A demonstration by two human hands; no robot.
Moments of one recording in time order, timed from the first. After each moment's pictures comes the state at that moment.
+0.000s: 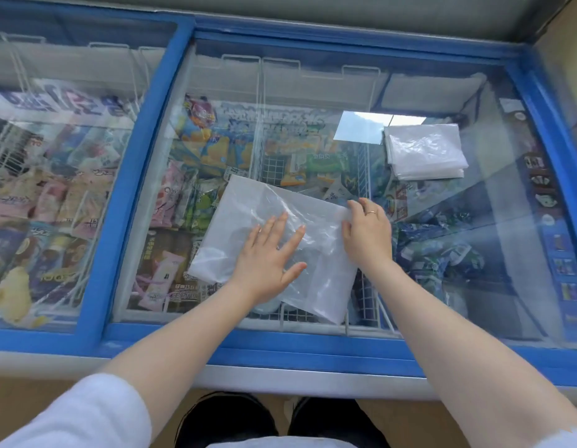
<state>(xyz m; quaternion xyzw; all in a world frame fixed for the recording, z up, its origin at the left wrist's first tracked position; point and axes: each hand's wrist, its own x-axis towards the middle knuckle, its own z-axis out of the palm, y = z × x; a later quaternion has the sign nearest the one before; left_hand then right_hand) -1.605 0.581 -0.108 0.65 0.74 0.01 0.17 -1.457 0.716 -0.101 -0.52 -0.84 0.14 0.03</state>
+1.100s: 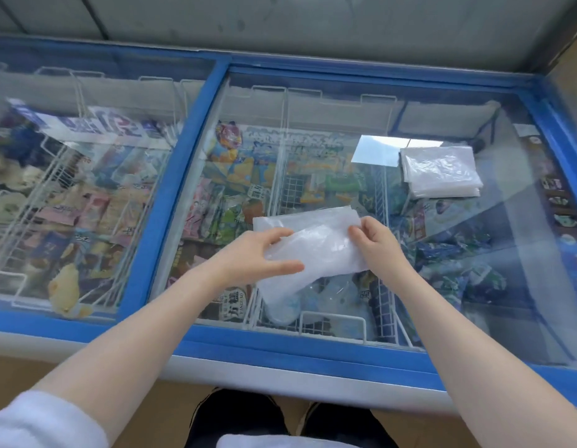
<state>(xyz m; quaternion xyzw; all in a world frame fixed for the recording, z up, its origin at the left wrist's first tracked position) -1.651 0.556 -0.012 0.51 0.73 0.16 0.43 -1.460 0.693 -0.060 -0.48 -0.71 0.50 0.13</state>
